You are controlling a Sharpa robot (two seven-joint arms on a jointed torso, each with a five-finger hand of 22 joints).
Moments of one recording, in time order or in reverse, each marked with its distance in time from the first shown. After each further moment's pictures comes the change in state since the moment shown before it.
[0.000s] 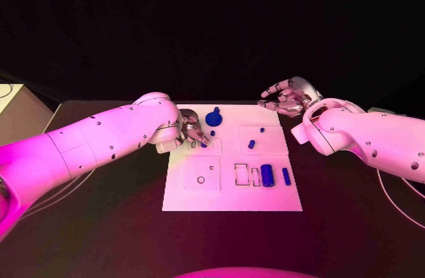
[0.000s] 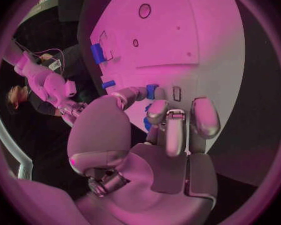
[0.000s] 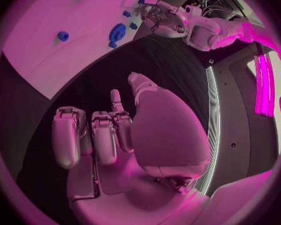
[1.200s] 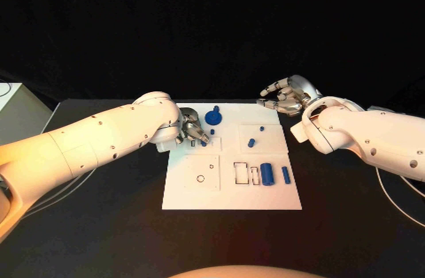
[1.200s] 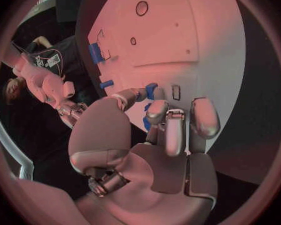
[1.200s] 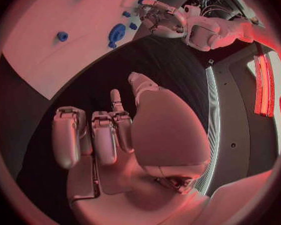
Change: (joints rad) left arm -0.003 0.009 0.000 -0.009 -0.021 -0.011 0.001; left_hand -0.005 0.005 -0.018 -0.018 -0.020 0.010 -0.013 -0.018 0.002 0.000 0.000 0.000 -0.004 -0.004 -0.004 0.000 0.000 0.000 0.004 -0.004 0.000 -0.002; right arm 0.000 0.001 0.000 0.000 -0.001 0.000 0.001; right_hand -0.004 -0.004 0.000 0.000 0.000 0.000 0.000 0.004 0.001 0.000 0.000 0.000 0.000 0.000 0.000 0.000 0.000 0.000 0.000 0.000 0.000 0.000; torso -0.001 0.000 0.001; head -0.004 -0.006
